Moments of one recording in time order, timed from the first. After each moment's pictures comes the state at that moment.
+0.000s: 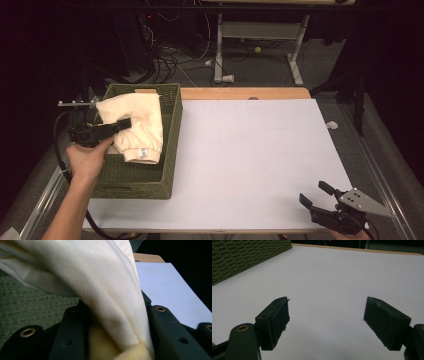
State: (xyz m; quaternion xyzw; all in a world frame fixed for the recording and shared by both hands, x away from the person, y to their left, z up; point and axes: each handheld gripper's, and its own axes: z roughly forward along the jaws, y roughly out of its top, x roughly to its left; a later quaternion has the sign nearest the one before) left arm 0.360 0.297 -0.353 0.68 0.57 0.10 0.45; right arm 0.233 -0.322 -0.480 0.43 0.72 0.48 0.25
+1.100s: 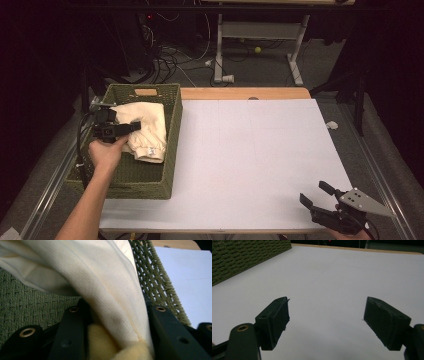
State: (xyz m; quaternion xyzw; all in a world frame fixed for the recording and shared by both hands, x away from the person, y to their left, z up) left arm 0.413 0.283 -0.406 0.69 0.62 0.09 0.38; right arm 0.234 -0.322 -0.480 0.43 0.72 0.48 0.25
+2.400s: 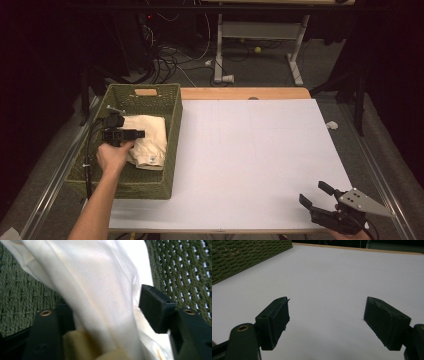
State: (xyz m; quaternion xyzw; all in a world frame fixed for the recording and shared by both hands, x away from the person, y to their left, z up) left arm 0.435 0.283 -0.447 0.67 0.68 0.08 0.28; right arm 0.233 -0.322 -0.480 0.43 0.72 0.48 0.25
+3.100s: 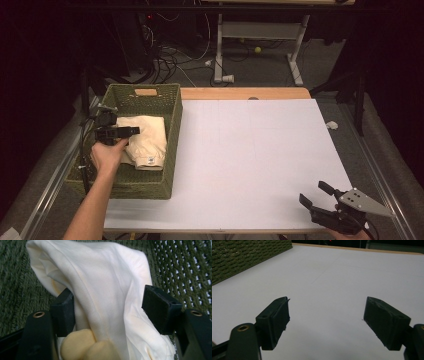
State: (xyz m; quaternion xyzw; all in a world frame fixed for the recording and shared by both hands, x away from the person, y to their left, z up) left arm 0.424 0.293 -0.429 0.66 0.68 0.11 0.31; right arm 0.233 -0.322 -0.480 0.43 0.72 0.48 0.25
